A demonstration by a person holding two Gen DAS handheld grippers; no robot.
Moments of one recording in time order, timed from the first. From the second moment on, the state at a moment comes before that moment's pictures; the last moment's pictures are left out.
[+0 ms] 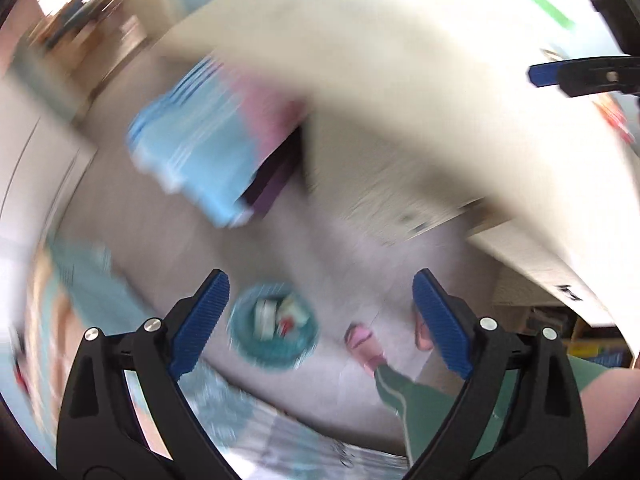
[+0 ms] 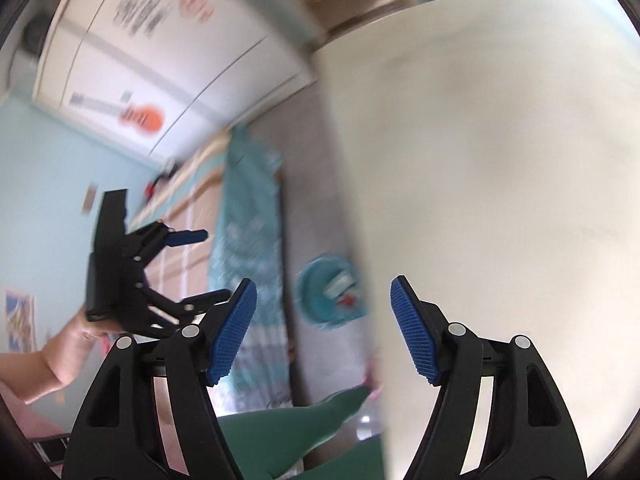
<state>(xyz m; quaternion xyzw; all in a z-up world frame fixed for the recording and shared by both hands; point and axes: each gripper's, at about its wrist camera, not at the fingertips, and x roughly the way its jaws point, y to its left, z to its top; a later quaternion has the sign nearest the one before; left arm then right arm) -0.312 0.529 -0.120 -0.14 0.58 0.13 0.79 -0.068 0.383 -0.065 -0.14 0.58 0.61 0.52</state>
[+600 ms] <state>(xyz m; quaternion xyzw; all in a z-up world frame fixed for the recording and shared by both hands) 0.081 0.254 -0.066 0.11 0.51 -0.17 0.84 0.220 -0.006 -0.061 -0.11 0.55 0.33 0.76</state>
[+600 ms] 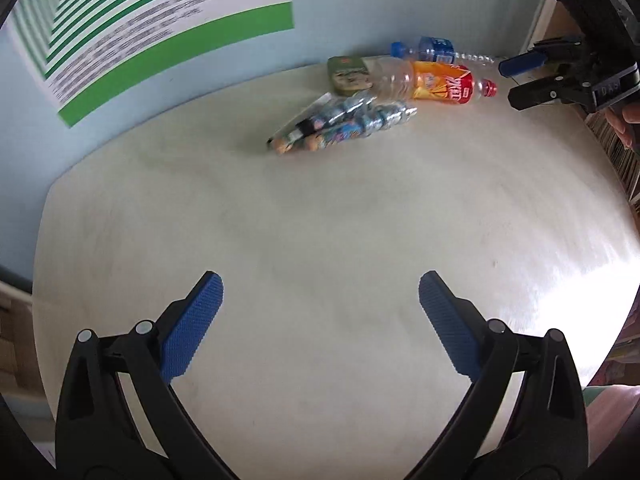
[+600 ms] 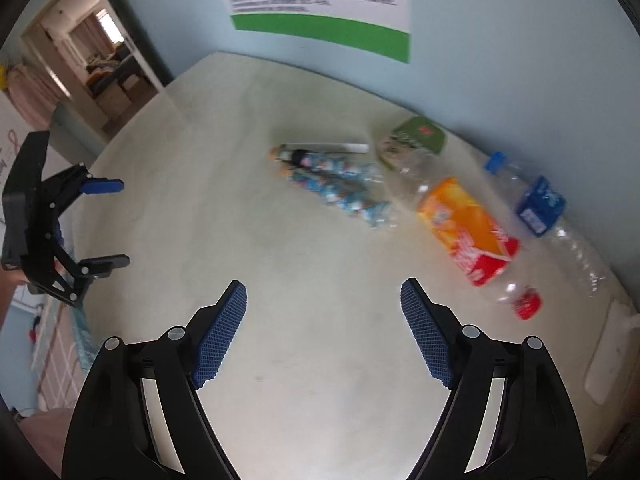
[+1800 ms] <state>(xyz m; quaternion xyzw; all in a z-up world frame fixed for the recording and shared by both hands) 0.191 0.136 -0.133 0.20 0.52 -0.35 0.75 0.308 -0.036 -0.139 -0.21 0.56 0.37 0.72</state>
